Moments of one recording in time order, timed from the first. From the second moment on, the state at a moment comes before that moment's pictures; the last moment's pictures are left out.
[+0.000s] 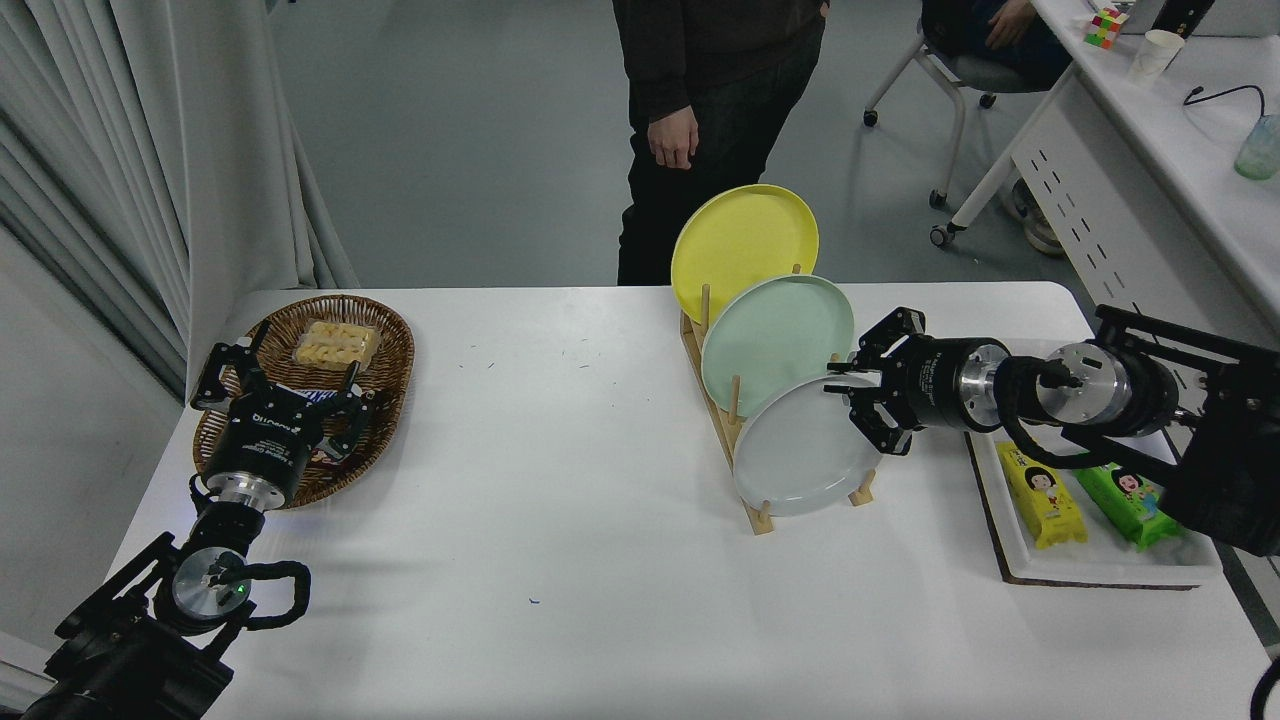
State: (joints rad) left arm -0.40 0.28 -1.19 -0.62 0.14 -0.57 -0.39; right arm 1.09 -0.60 0.11 1.16 0.47 -0.17 -0.29
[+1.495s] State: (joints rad) left arm -0.40 0.28 -1.19 -0.62 0.14 -0.57 -0.39; right arm 1.11 -0.60 0.11 1.16 0.49 -0.17 -0.30
